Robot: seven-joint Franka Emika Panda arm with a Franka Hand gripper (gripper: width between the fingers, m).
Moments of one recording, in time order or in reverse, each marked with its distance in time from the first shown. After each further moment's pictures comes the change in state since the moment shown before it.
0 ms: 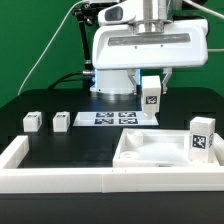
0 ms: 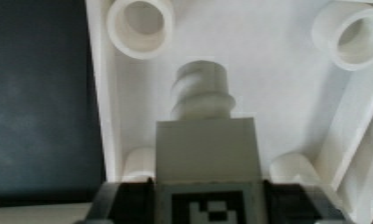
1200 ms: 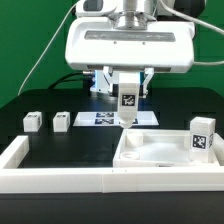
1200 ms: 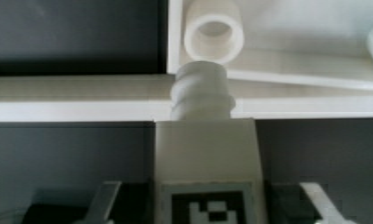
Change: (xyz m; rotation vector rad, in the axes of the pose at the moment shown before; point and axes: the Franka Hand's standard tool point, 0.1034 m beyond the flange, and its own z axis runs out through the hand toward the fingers) arm 0.074 0.029 0.004 -0.070 0.236 -0.018
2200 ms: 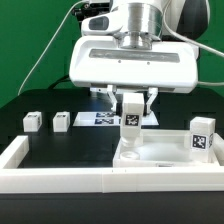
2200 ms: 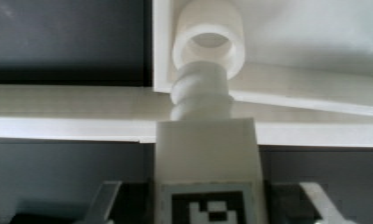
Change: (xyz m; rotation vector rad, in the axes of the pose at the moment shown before) arm -0.011 -0.006 0.027 -0.019 0.018 -0.028
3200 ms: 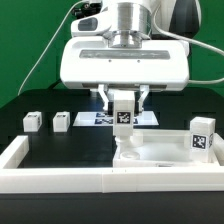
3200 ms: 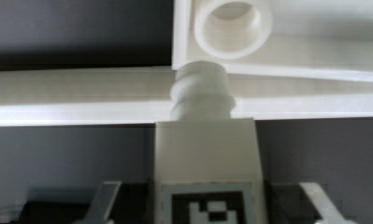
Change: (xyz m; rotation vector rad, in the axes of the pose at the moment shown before) arm 0.005 0.012 0.001 0.029 0.061 0.044
